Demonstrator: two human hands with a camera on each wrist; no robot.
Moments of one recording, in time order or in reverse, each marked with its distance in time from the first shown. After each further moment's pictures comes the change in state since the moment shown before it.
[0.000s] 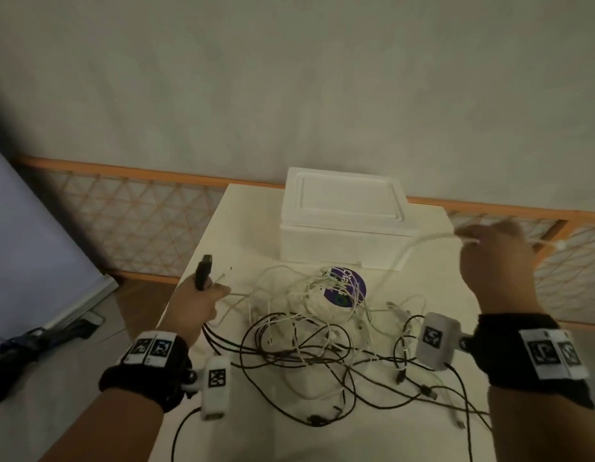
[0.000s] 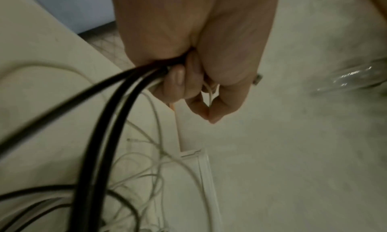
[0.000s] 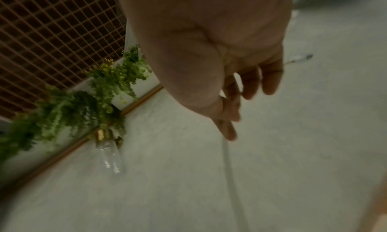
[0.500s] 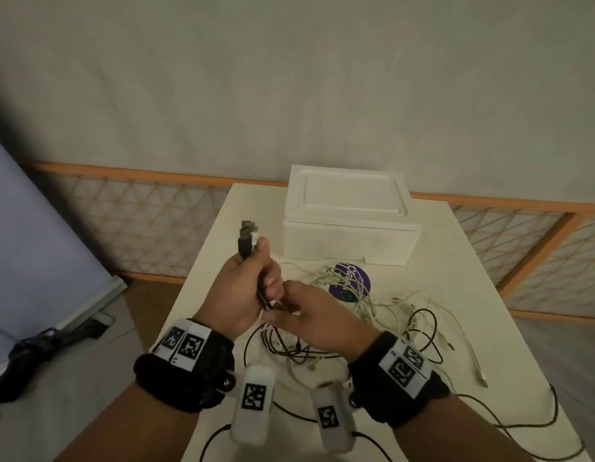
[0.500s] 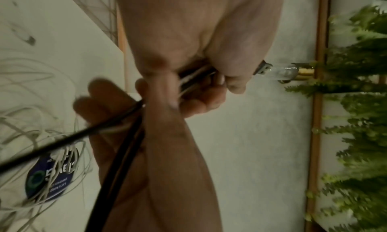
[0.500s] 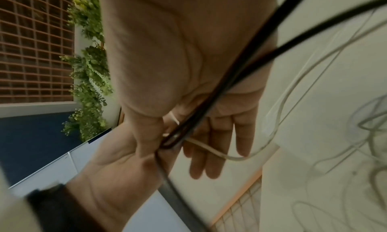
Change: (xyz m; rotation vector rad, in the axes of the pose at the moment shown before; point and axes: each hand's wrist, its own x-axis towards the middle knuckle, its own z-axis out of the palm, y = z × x) left_hand -0.075 0.073 0.062 -0.456 -0.396 0.078; right_hand -0.120 -0.148 0.066 0.651 -0.910 -0.468
